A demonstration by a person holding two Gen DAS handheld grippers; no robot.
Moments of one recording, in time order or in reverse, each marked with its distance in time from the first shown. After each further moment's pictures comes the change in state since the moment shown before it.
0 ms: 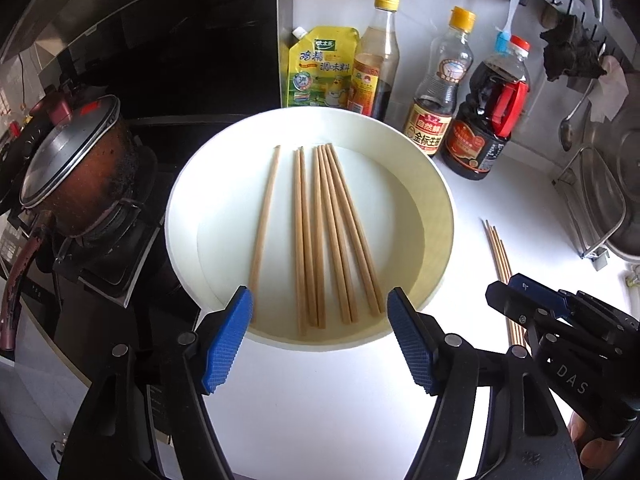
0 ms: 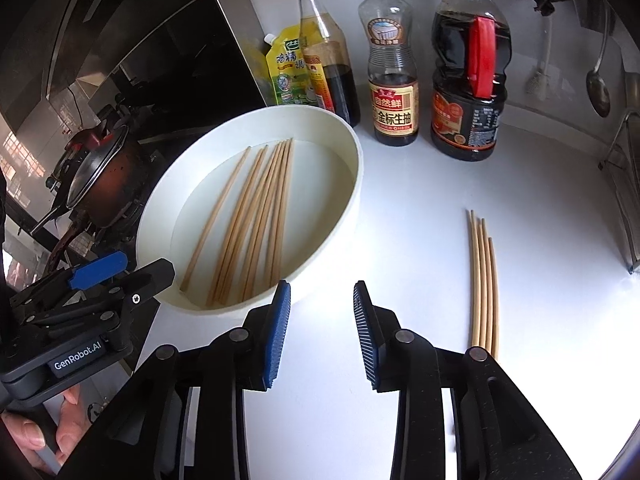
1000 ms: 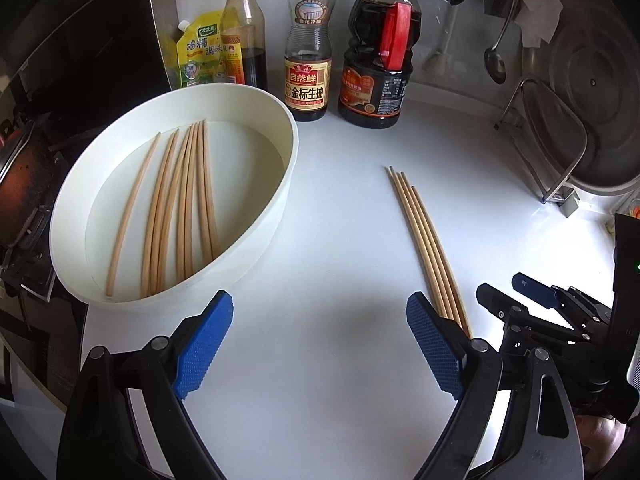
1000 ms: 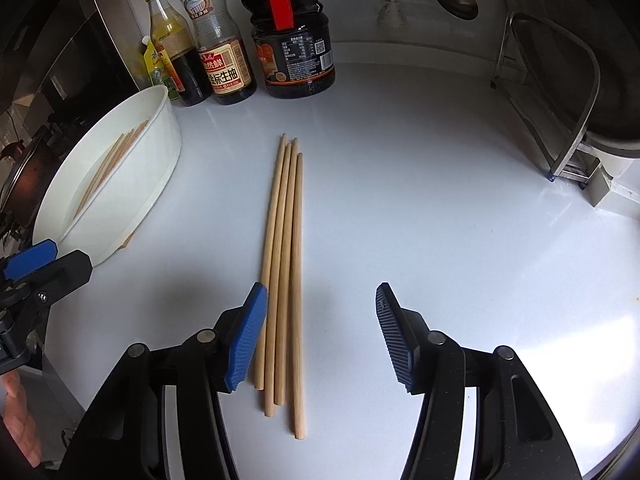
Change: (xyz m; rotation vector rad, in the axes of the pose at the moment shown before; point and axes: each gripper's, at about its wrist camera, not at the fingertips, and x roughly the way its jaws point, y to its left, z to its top) left arm 0.027 -0.123 -0.043 0.133 0.011 -0.094; right arm -0.002 -0.147 -0.077 0.124 0.002 -0.203
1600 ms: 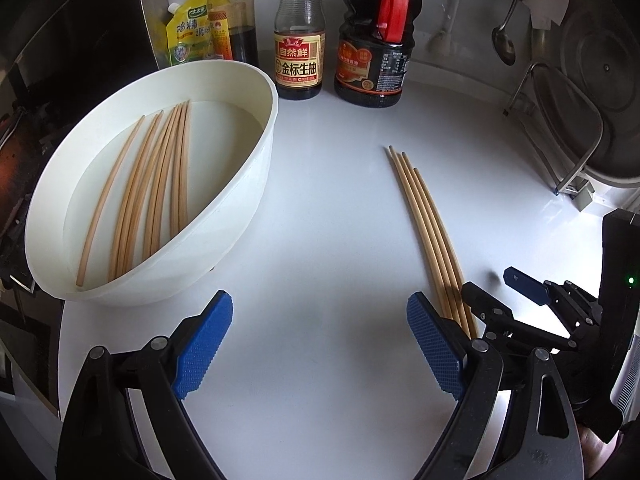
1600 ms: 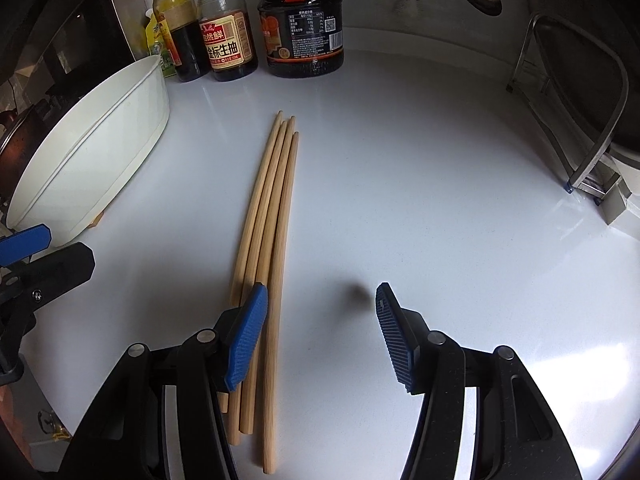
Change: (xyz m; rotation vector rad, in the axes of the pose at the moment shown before) left arm 0.032 -0.014 -0.005 -0.008 0.038 0.016; right arm 0.034 0.003 -0.005 -0.089 0.000 -0.036
